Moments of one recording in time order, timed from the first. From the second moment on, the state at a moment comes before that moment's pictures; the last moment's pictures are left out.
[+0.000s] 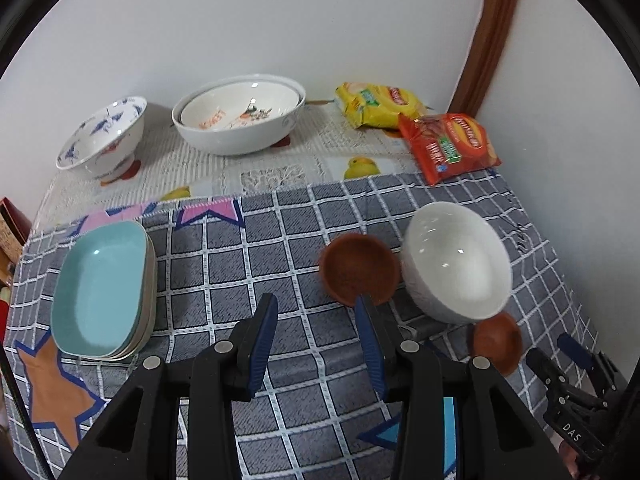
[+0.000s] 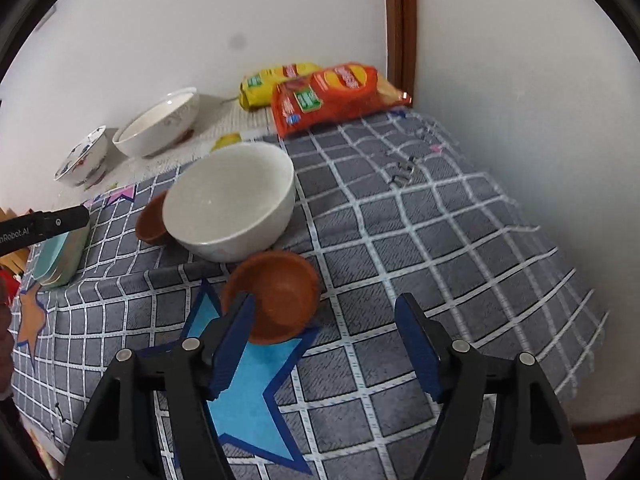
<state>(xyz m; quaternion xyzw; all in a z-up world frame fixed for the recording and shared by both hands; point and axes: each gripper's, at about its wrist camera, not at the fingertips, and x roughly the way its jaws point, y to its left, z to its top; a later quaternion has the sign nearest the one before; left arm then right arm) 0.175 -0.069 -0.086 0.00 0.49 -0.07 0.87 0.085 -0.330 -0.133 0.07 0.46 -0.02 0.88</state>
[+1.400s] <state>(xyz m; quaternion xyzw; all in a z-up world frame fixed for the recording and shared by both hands) 0.246 -0.095 -0.166 -0.01 0.55 -0.12 0.83 0.120 -0.327 -0.183 0.08 0.49 -0.05 0.86</state>
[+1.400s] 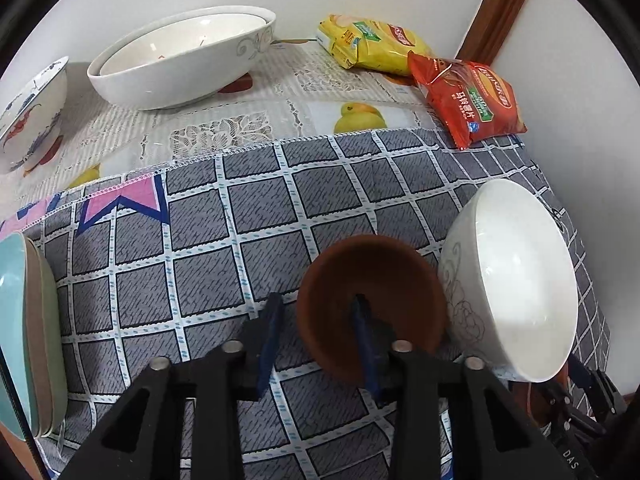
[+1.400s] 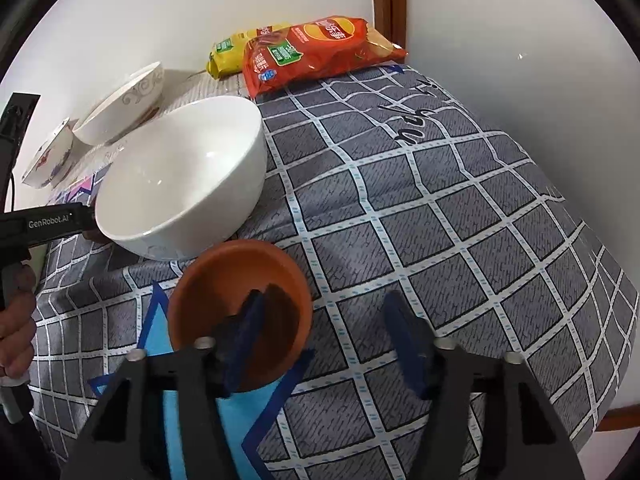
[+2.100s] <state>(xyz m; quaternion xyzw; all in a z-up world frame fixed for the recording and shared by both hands) 0.232 -0.086 -0.147 -0.03 0.54 -0.13 0.83 0.115 -0.321 -0.167 0.12 0.48 -0.03 0.87</state>
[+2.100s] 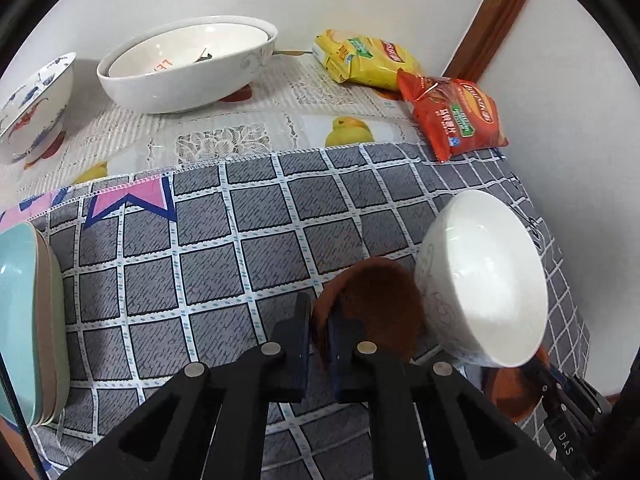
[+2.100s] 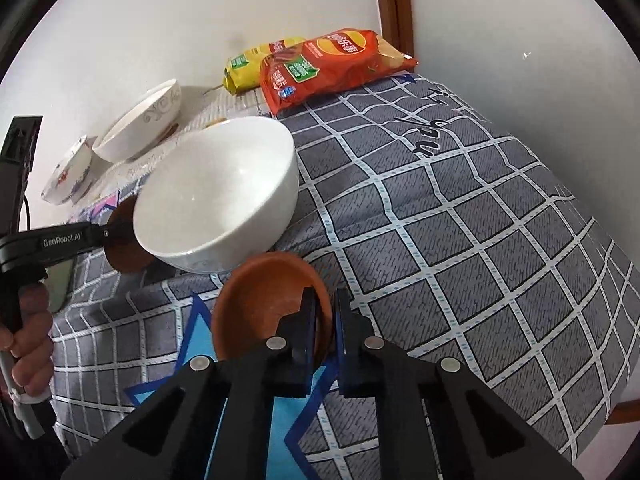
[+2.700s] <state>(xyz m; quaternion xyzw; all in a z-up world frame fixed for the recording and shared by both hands) 0.204 -0.056 -0.094 -0.04 0.51 -0.12 0.85 0.095 -0.322 -0.122 0.14 0.44 -0.03 0.89</state>
